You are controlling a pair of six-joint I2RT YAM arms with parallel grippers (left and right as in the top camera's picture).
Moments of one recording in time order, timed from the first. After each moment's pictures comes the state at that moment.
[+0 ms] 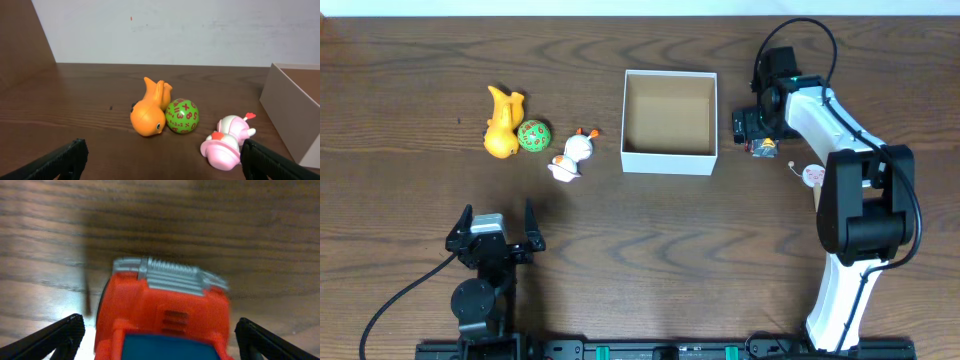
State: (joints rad) left arm 0.12 0.01 0.02 -0.11 0.02 0.02; right arm 0.12 2.15 1.55 -0.73 0.09 0.07
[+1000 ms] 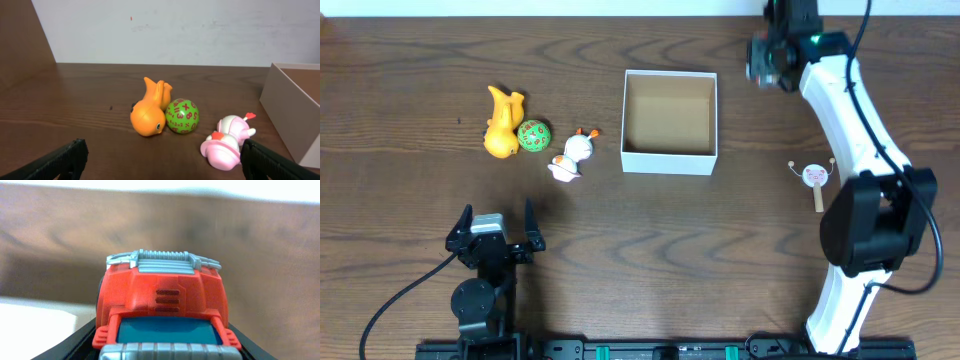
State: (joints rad) left arm 0.12 0.01 0.02 -0.11 0.02 0.02; right arm 0.16 2.06 1.93 -0.75 0.10 0.11
